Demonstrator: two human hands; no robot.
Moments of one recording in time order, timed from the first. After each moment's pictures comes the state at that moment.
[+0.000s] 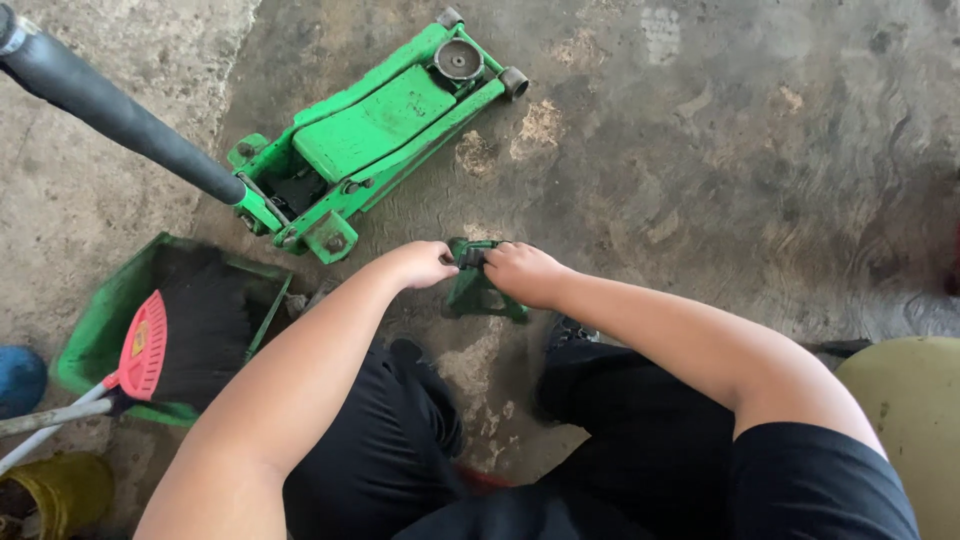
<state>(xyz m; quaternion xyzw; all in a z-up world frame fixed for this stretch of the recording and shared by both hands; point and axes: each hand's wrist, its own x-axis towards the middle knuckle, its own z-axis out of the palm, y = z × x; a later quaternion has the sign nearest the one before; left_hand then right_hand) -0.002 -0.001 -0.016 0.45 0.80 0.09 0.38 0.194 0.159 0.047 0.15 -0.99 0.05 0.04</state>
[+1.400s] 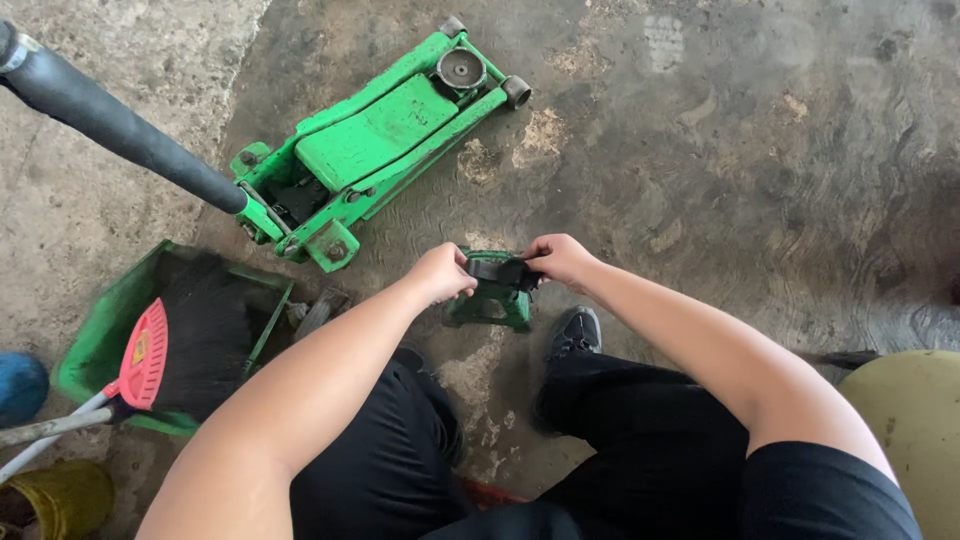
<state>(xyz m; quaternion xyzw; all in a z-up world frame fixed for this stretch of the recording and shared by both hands) 0.033 0.016 0.002 0.27 0.80 0.28 0.47 0.197 0.236 -0.041 -0.33 -0.65 0.68 -0.11</state>
